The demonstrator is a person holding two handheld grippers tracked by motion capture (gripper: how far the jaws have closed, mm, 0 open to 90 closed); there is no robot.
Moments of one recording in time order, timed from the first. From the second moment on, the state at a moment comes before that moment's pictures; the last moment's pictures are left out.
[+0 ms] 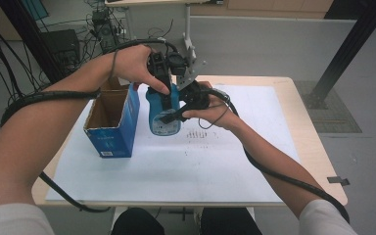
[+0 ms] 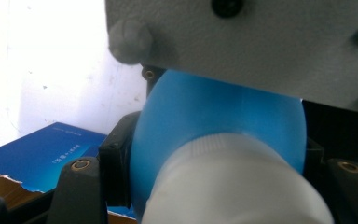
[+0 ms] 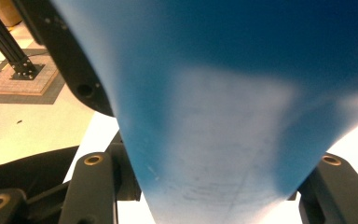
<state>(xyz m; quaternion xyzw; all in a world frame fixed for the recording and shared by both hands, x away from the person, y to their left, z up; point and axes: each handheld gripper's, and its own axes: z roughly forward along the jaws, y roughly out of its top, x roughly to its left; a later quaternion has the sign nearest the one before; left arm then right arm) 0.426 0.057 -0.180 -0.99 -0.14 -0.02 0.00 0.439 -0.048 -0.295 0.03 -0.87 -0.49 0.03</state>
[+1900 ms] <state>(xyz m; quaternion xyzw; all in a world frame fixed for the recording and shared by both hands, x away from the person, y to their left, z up) 0.426 0.051 -0.178 -0.99 -0.14 -0.02 0.01 0.439 -0.053 -0.296 0.03 -0.86 -0.51 0.03</state>
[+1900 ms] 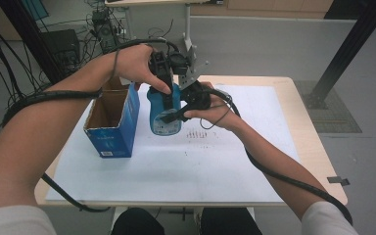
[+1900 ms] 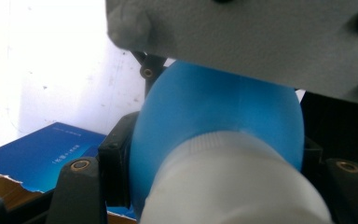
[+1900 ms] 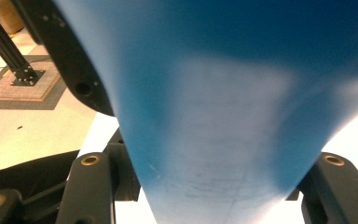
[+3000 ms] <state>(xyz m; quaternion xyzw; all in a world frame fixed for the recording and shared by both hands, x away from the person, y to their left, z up) 0.429 0.049 -0.172 -0.99 -0.16 -0.02 0.00 0.439 -0.071 -0.302 -0.02 -0.87 -0.50 0.04</state>
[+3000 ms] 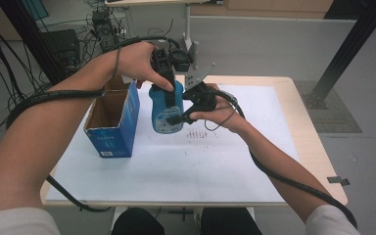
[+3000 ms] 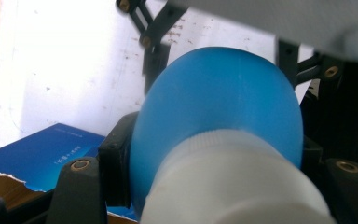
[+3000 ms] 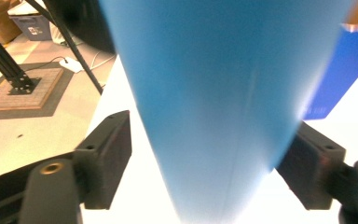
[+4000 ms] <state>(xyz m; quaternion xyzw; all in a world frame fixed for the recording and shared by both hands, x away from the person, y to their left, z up) 0.445 0.074 -0.112 -0.94 -0.34 -0.04 -0.02 0.453 -0.203 -0.279 -0.19 -0.94 -0.30 0.00</state>
